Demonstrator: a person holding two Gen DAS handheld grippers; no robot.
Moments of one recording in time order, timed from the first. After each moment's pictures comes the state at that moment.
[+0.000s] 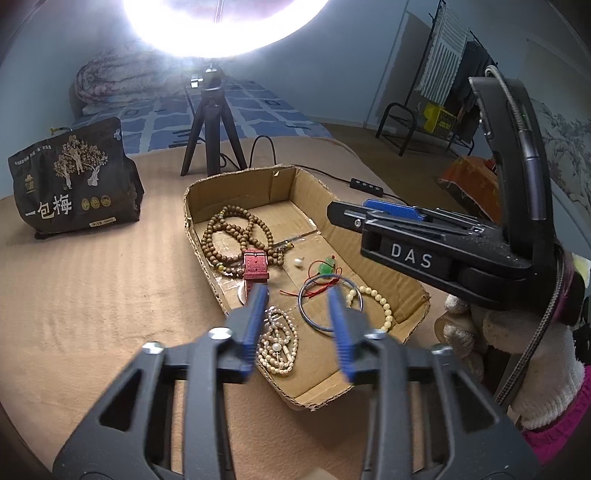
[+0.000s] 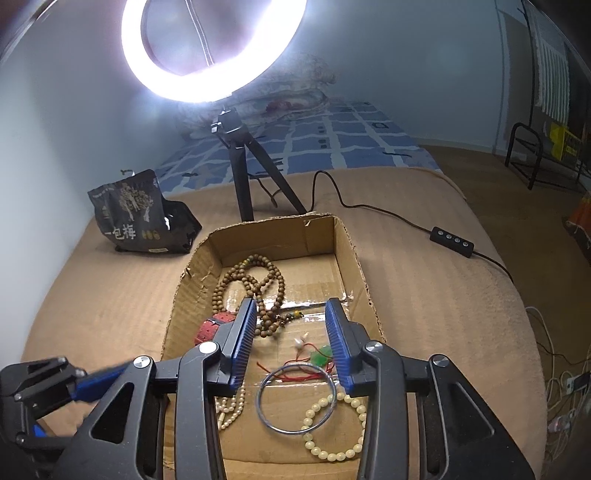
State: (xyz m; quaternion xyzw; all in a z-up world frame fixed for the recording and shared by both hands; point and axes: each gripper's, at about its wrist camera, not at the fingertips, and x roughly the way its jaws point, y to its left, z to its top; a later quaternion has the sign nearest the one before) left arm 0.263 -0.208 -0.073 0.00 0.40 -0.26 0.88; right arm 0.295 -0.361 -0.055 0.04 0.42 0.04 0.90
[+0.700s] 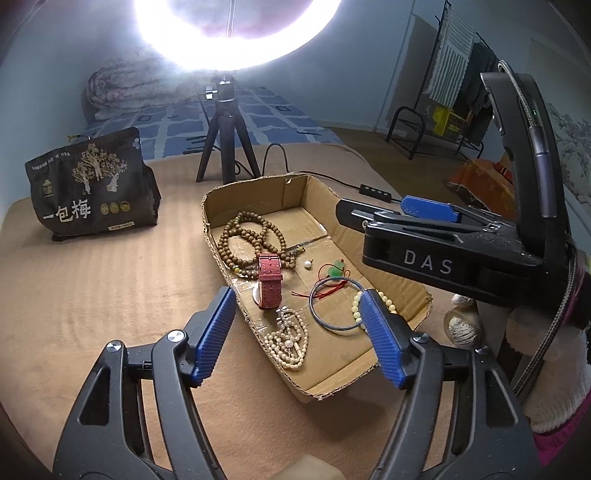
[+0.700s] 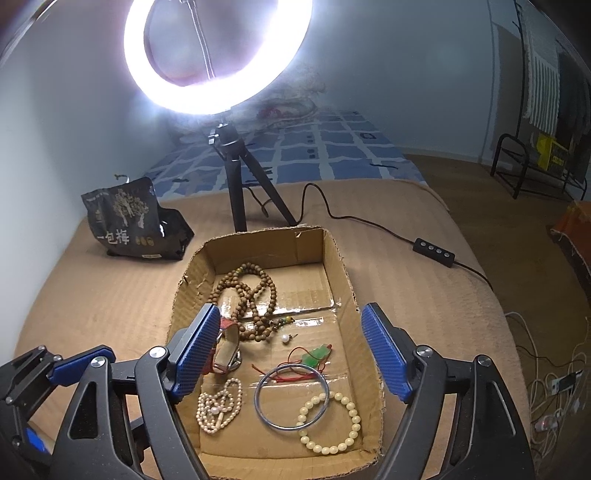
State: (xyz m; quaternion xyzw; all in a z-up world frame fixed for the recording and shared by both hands) left arm 0.255 -0.200 -0.061 0.01 0.40 -0.24 0.89; right arm 0.286 -0.354 -0.037 0.02 0.41 0.02 0.91
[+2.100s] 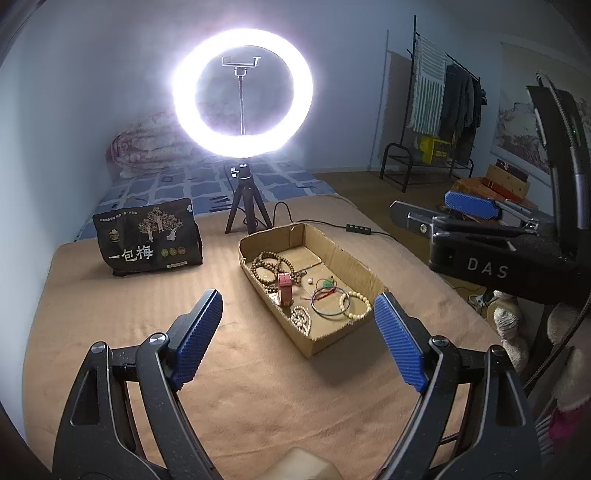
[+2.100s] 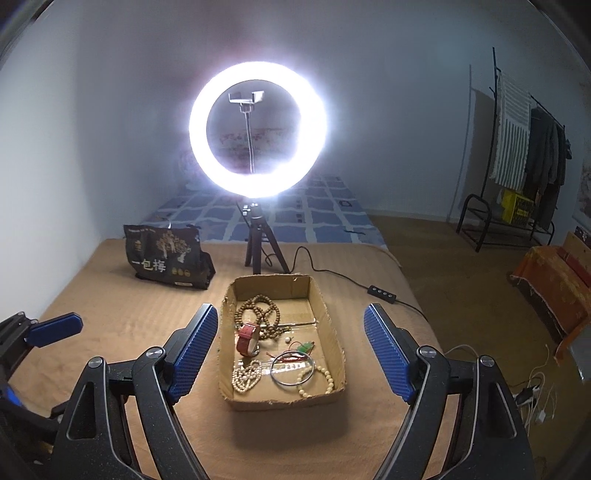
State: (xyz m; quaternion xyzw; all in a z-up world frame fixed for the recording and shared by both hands) left arm 0.138 -0.138 0.030 0.04 0.30 -0.24 0.92; right arm 0.158 -0.318 0.076 -0.03 0.31 -0.02 0.95
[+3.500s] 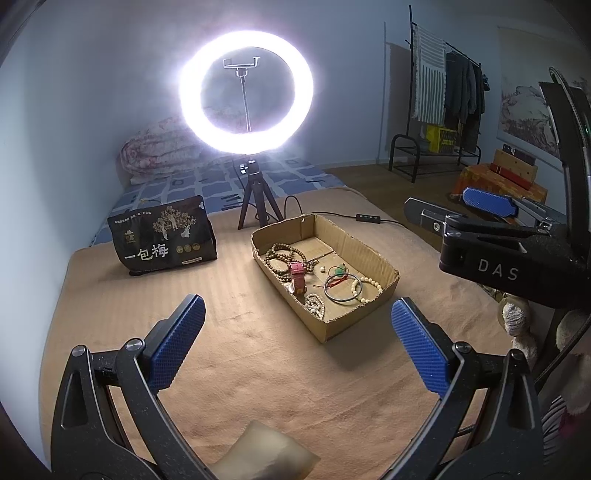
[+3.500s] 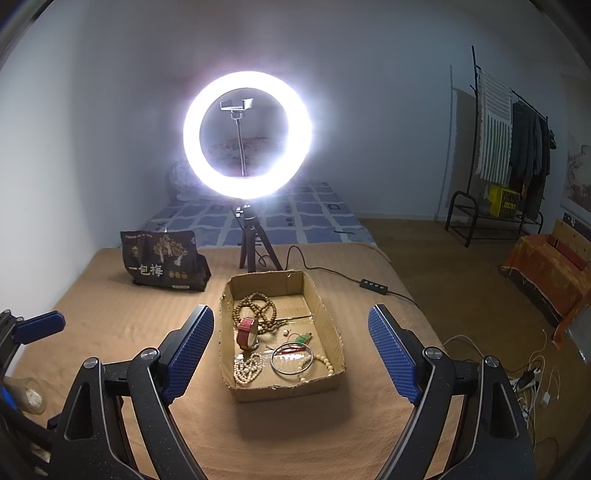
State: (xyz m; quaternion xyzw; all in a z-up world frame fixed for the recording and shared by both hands) left arm 0.118 -0.134 0.027 0.08 0.29 -0.22 0.93; right arm 0.132 -0.314 0.069 -0.02 0.29 -0.04 0.96
